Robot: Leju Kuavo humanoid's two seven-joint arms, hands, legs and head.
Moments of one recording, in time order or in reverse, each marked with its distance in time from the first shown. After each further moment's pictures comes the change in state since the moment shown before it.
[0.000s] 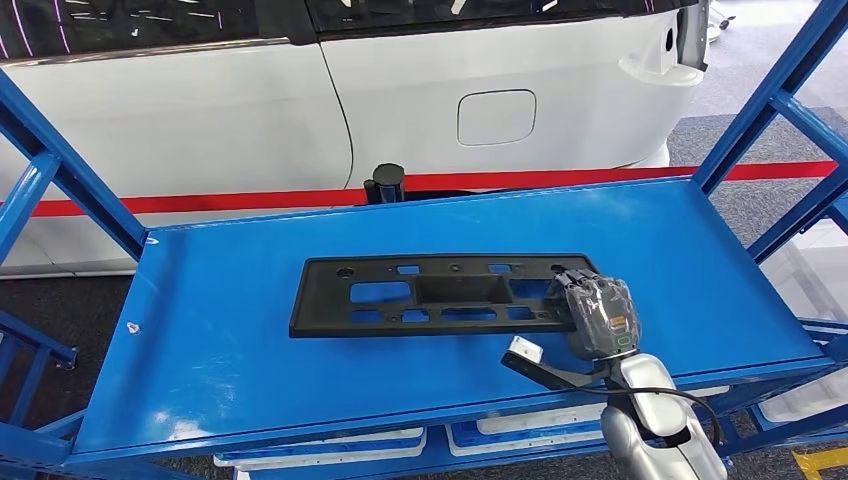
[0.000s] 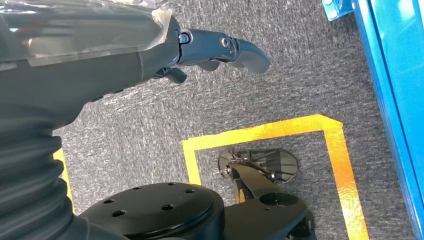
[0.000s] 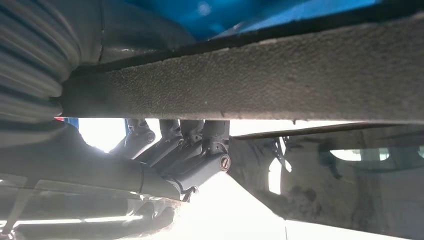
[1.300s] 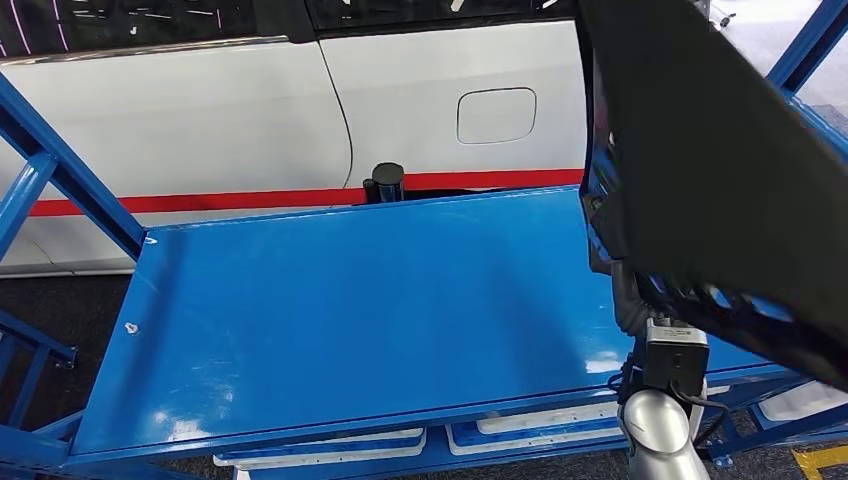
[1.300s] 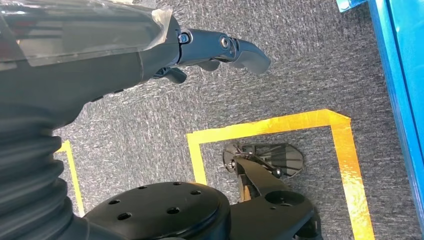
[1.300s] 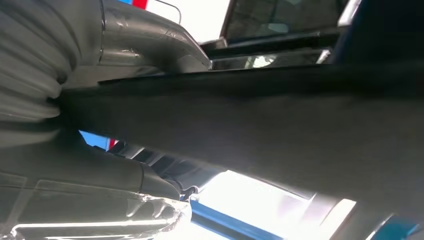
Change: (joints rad) left arm 0.004 0.014 -0.002 0.000 0.032 -0.039 0.014; right arm 0.042 0.144 -0.129 -0.290 -0.916 -0.121 -0.328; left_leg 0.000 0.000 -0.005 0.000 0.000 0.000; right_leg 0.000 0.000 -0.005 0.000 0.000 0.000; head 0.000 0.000
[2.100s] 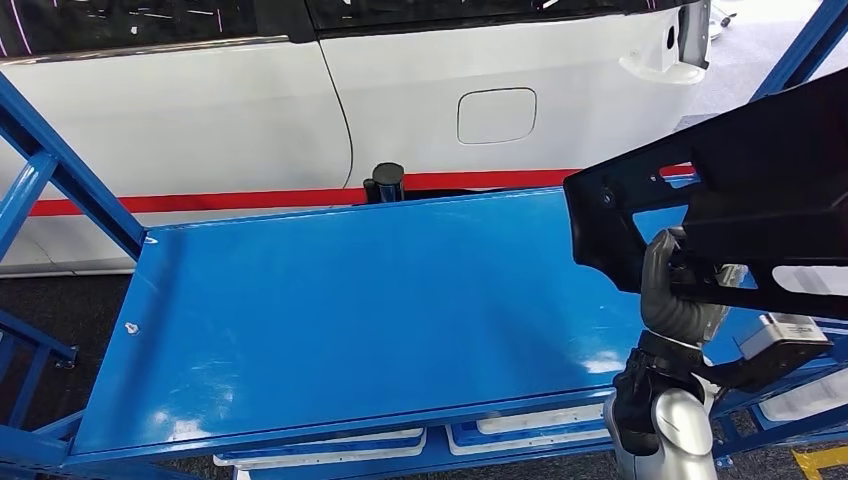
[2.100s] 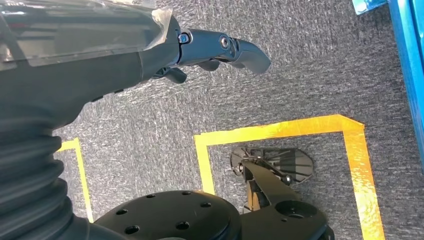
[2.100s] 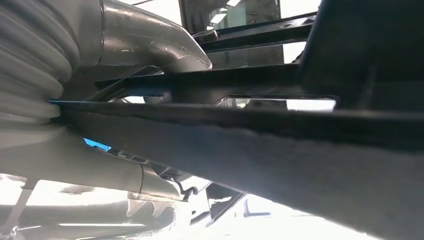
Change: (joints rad) left arm 0.008 0.009 0.001 0.000 0.014 0.012 0.027; right arm 0.004 0.087 -0.073 -0.086 -0.437 0.222 0.011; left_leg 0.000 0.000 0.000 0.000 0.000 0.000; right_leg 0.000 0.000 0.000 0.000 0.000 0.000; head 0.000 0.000
